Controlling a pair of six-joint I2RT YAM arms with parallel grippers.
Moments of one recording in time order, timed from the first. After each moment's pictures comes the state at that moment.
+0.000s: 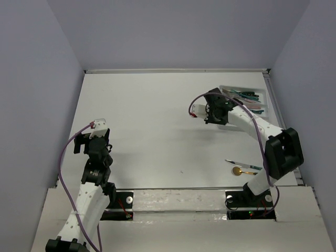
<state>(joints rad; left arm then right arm) -0.14 0.47 0.24 0.02 -0.76 0.36 0.51 1.61 1.24 -0.77 0.29 -0.92</state>
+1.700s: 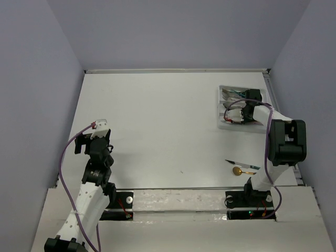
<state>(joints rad) -0.17 0.48 0.22 0.03 -0.78 0.37 -0.05 1.74 1.09 -0.40 0.36 -1.75</state>
